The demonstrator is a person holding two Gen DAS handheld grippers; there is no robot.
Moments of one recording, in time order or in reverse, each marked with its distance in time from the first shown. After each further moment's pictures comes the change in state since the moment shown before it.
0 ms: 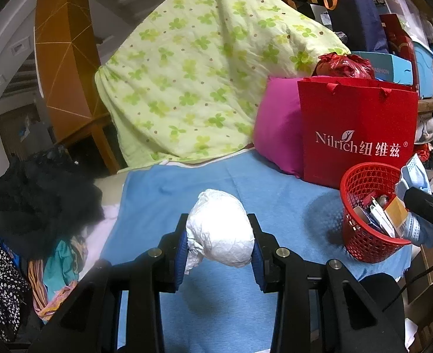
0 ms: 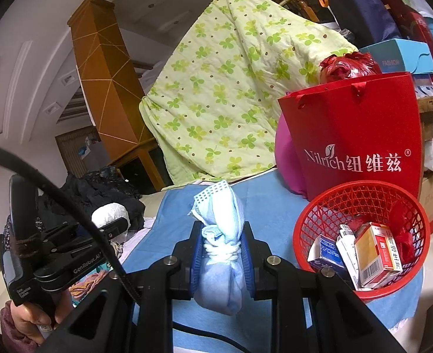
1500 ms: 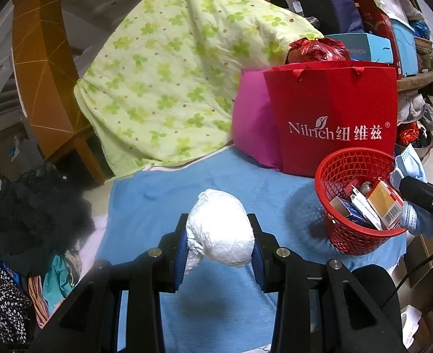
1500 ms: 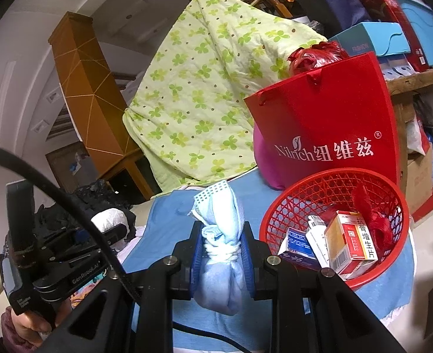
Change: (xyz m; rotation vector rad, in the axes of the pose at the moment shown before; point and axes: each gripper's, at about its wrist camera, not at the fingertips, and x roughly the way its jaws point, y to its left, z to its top) left arm 0.004 -0.050 0.003 0.110 0.012 -0.042; right arm -0.028 -0.039 -0.003 0.114 -0.016 -0.041
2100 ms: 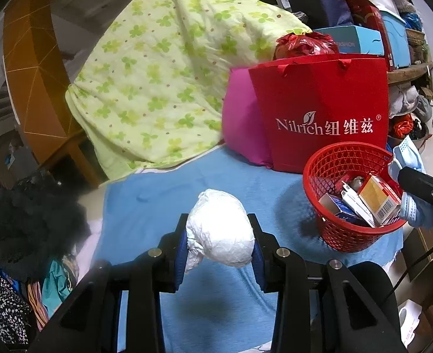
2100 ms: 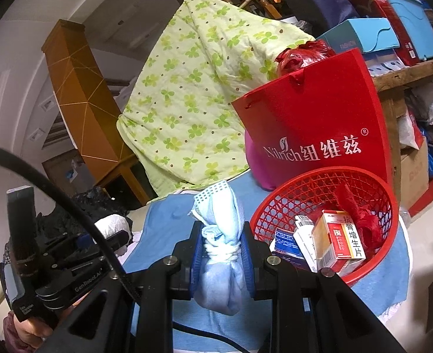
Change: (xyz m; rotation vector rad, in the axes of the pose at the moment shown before) left arm 0.002 -0.020 0.002 0.040 0.003 -0.018; right arm -0.007 -0.017 0.000 0.038 -0.015 -0.018
